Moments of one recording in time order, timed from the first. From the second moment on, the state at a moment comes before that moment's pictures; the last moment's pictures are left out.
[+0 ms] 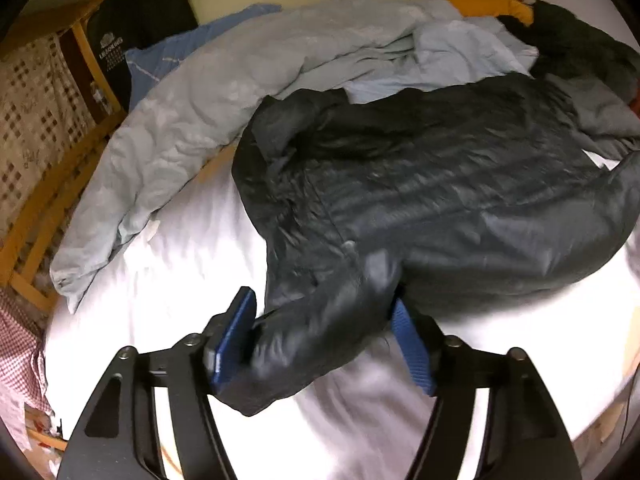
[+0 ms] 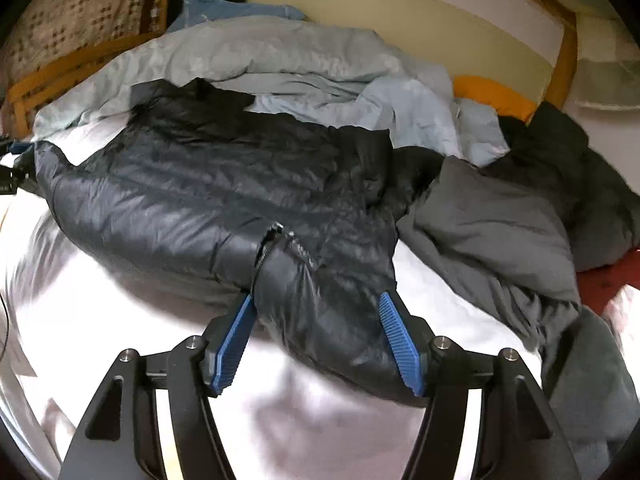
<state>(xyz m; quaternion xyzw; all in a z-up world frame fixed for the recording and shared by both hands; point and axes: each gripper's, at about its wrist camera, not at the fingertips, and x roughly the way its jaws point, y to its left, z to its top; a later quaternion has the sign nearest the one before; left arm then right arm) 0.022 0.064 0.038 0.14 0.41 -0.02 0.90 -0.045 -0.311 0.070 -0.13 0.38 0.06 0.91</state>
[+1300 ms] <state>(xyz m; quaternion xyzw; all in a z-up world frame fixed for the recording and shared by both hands) 0.109 0.148 -0.050 0.00 0.49 0.04 0.87 0.036 -0.437 0.008 0.02 0.39 -0.02 0.92</state>
